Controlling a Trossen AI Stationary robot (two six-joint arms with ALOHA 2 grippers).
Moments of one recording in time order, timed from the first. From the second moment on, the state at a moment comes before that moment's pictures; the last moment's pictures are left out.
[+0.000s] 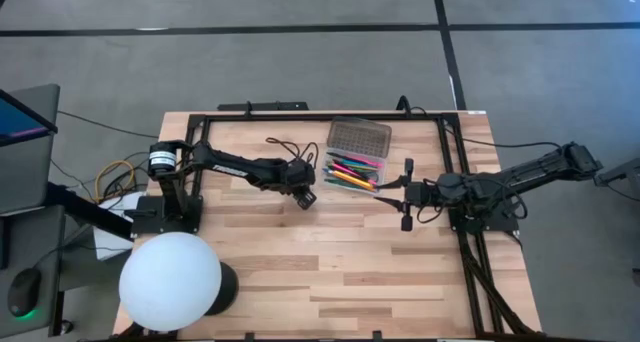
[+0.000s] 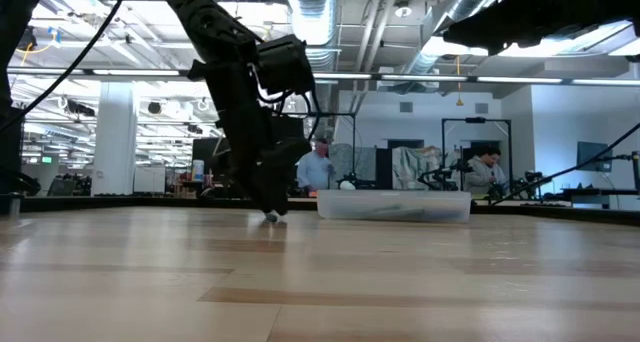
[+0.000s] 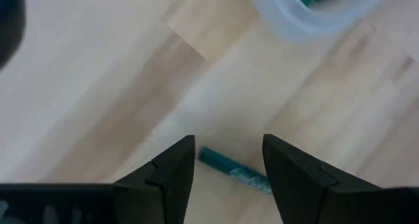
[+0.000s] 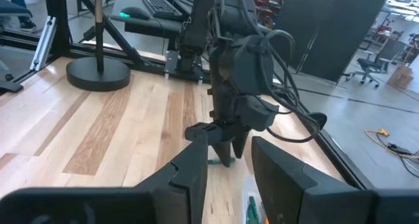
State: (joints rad) left arm 0.15 1.84 1.03 -0.33 -0.23 -0.53; right arm 0.22 0.81 0.39 0.24 0.32 -0.22
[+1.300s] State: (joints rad) left arm 0.13 1.83 1.03 -0.38 -0.16 -0.45; right arm 0.21 0.86 0.39 0.25 0.32 -0.24
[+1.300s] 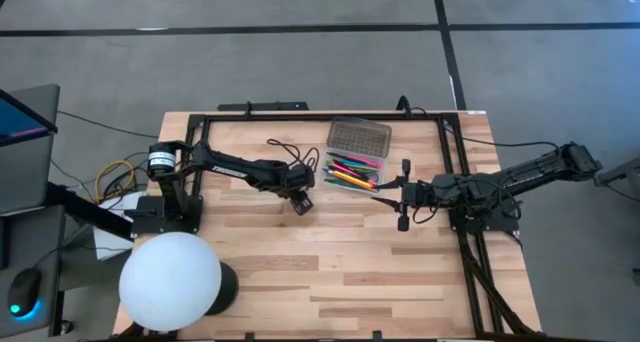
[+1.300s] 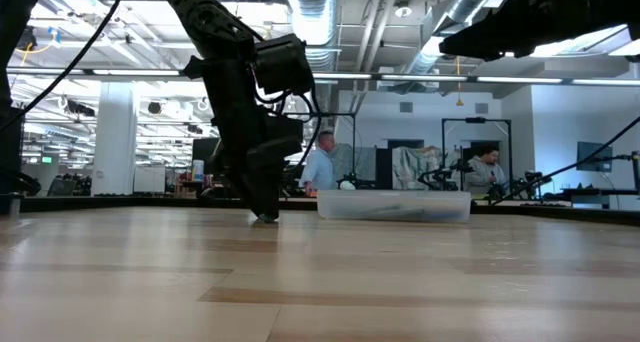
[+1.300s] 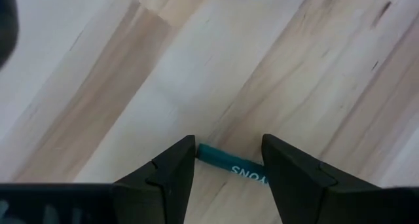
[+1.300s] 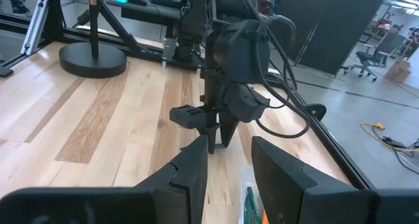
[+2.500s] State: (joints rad) left arm 0.07 1.83 1.07 -0.44 -0.22 -0.55; right arm 0.21 0.86 0.39 0.24 0.32 -0.22
